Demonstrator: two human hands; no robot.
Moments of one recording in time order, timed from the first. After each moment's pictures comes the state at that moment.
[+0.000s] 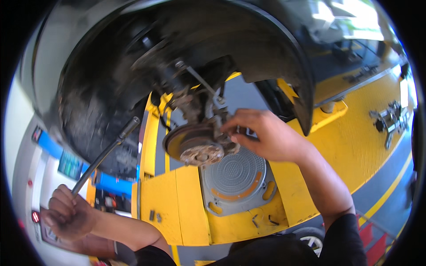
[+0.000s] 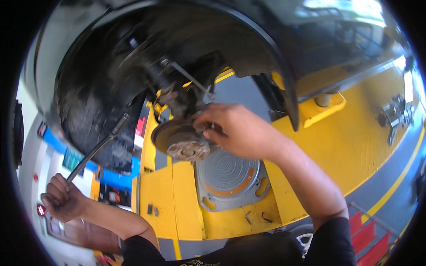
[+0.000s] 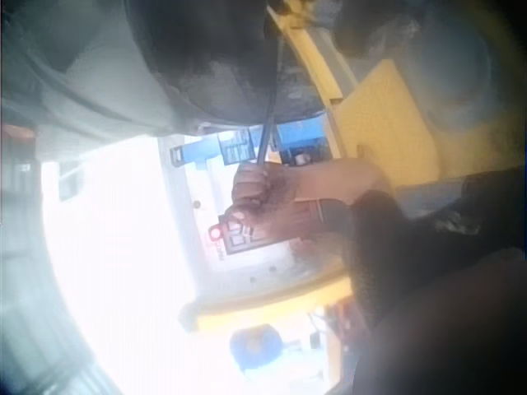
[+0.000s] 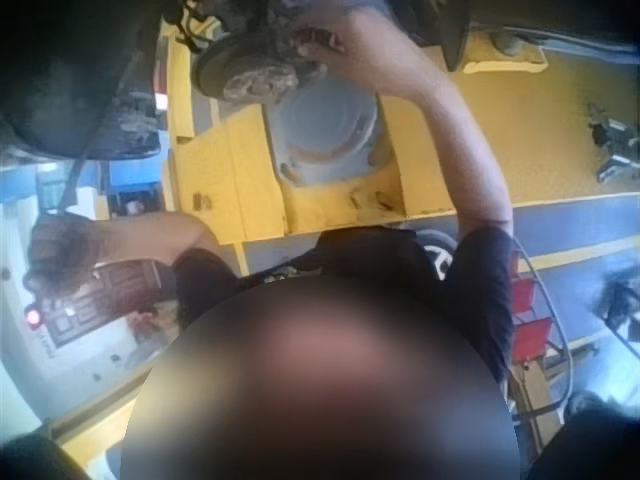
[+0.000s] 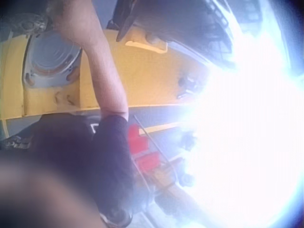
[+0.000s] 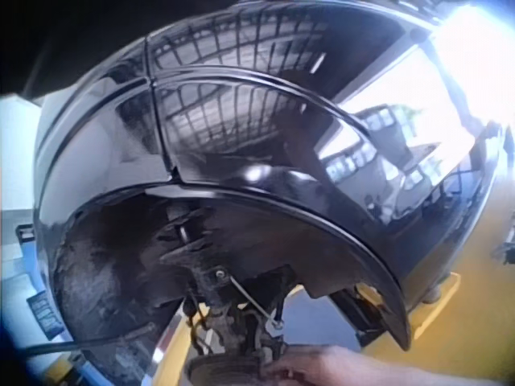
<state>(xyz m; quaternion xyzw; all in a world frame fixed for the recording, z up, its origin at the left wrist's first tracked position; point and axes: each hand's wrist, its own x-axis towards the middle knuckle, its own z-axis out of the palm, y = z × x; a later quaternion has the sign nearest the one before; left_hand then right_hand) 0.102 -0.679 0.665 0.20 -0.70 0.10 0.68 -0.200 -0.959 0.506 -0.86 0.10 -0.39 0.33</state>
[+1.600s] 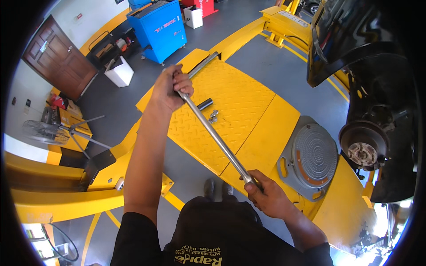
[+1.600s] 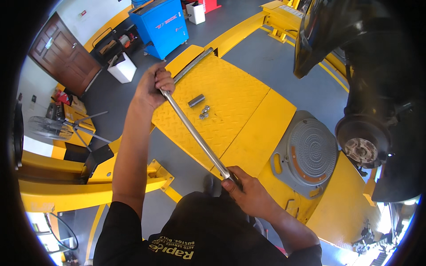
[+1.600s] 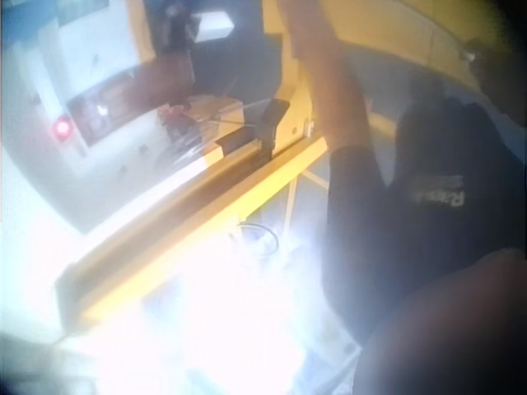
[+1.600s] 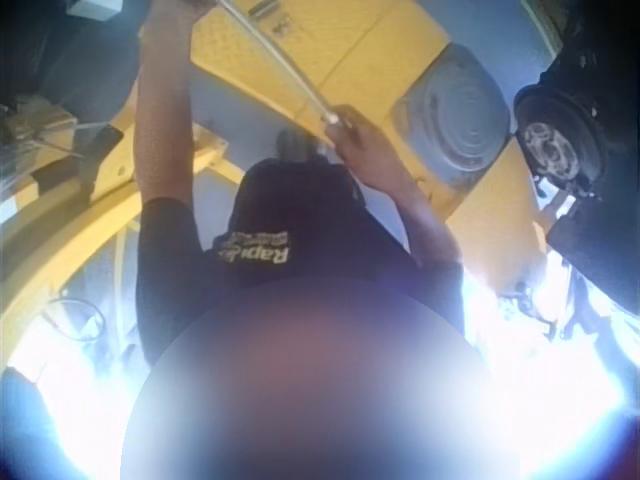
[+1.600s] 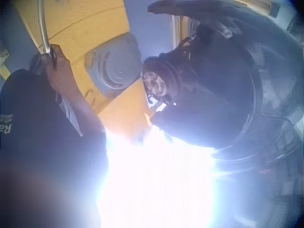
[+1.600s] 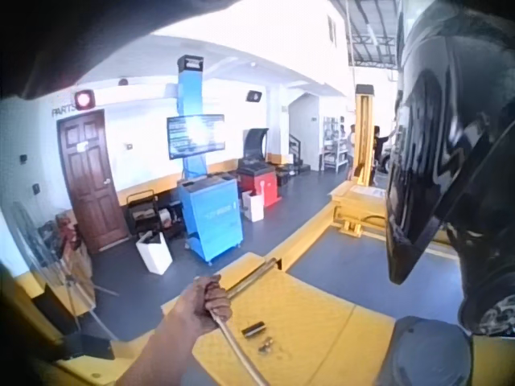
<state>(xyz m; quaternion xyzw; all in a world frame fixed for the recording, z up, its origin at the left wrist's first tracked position) 0.433 -0.419 0.402 0.34 0.09 -0.34 0.87 0.085 -0.599 0.388 -0.77 0.16 0.20 0.58</state>
